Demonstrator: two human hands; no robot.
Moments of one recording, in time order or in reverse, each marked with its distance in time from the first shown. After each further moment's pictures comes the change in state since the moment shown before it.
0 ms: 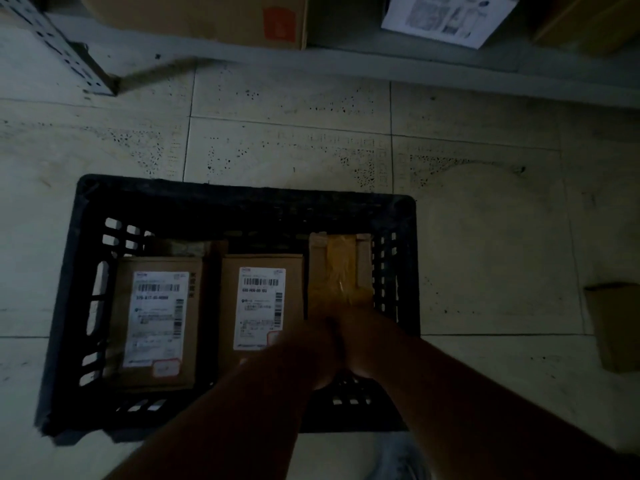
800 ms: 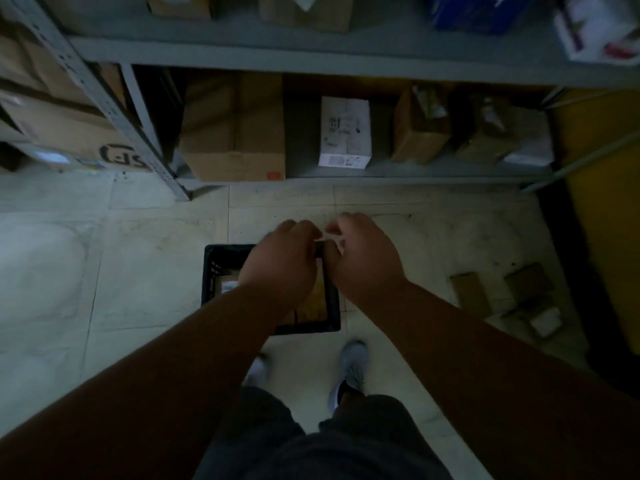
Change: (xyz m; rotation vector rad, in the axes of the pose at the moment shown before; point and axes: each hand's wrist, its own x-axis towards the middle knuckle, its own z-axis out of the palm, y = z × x) left_hand -0.472 0.214 -0.176 0.075 0.751 0.353; right_hand -0.491 -0.153 -0.223 0.130 0.820 -0.352
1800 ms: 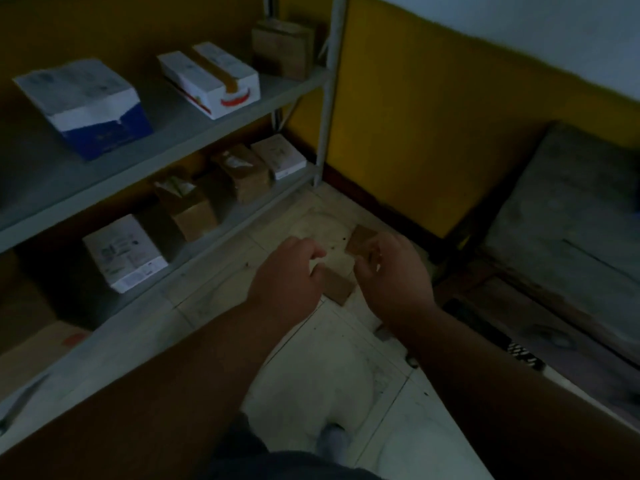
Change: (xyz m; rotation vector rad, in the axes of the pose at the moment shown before) left_hand -0.049 0.406 0.179 -0.032 -0.275 0.722; right_hand -0.268 0.276 -0.282 0.023 0.702 0.683
